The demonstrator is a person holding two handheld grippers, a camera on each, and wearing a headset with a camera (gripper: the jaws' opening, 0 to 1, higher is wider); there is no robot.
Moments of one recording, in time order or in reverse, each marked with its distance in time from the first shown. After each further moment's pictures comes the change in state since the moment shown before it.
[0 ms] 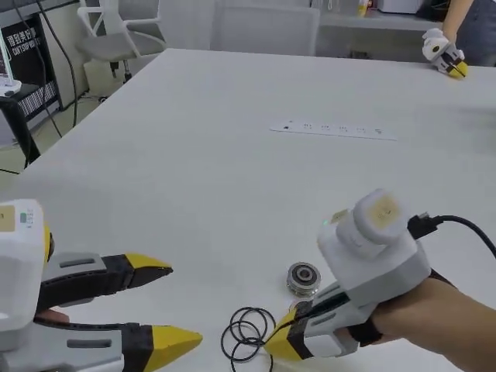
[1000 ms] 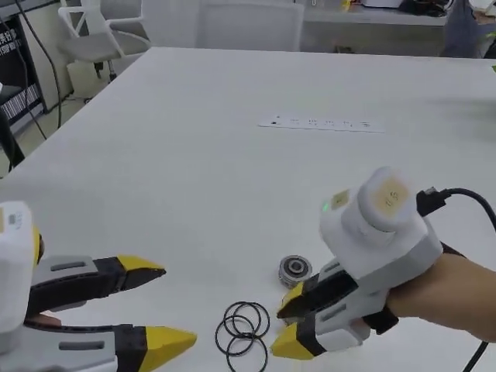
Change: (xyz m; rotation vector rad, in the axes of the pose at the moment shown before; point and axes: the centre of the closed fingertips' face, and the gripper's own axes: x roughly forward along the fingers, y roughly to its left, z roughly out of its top) left arm 0.002 -0.003 -0.003 -0.007 0.012 -0.019; right arm -0.022 0.008 -0.004 -0.179 0.062 -0.042
